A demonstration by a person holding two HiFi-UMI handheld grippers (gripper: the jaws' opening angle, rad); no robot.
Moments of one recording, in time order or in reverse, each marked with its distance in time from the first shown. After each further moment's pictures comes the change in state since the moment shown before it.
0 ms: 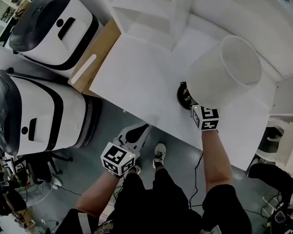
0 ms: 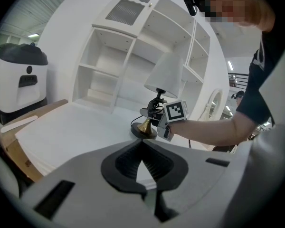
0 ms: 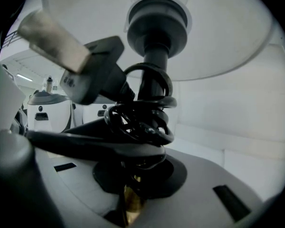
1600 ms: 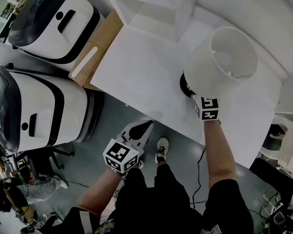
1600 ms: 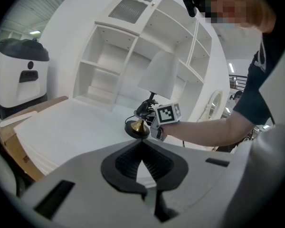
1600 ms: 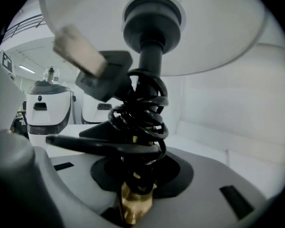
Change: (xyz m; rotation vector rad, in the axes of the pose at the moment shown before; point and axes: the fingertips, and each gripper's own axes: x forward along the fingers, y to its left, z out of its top) left arm 0.006 0.003 -0.011 -0.024 0.005 -0.005; right arm 0.033 -0.001 -0.023 -0.066 0.023 -0.003
